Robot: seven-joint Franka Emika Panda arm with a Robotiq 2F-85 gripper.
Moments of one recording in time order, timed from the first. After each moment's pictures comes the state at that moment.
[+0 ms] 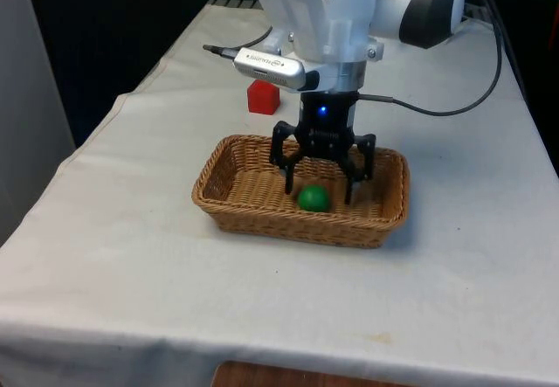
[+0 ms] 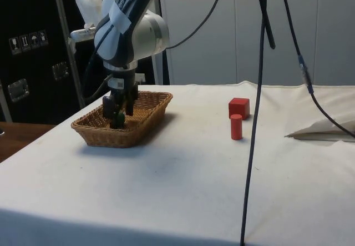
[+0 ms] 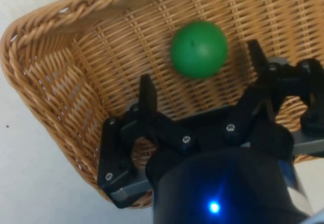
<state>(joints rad) 0.49 0.78 -0.55 -1.80 0.57 2.63 -0.30</state>
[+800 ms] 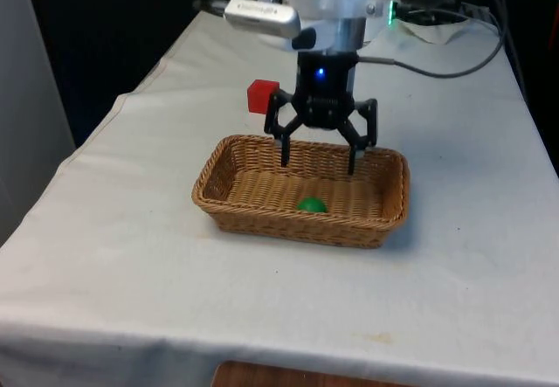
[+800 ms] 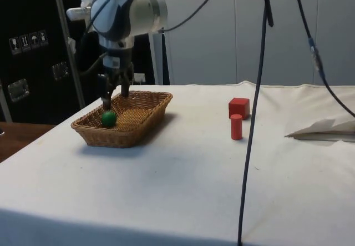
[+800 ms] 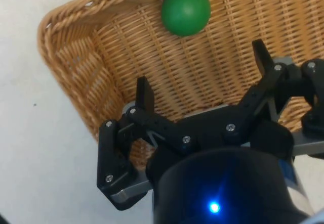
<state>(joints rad) 0.51 0.68 -0.59 -1.82 0.55 2.58 -0.31</state>
